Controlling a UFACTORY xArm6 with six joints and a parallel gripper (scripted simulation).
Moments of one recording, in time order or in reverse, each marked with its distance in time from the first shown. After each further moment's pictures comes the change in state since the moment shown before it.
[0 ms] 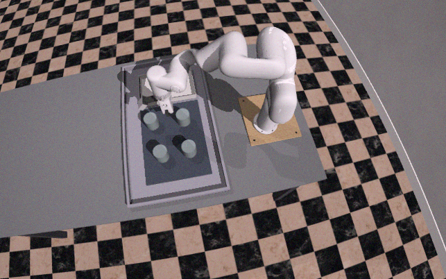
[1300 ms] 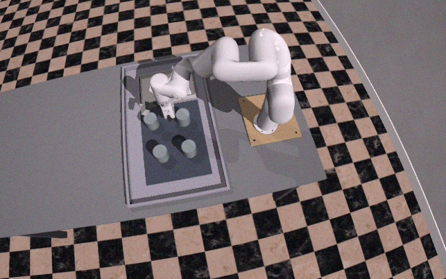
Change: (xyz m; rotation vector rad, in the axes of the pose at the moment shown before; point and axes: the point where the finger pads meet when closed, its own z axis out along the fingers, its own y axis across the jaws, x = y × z) arm 0.000 0.001 0.046 0.000 0.002 0.000
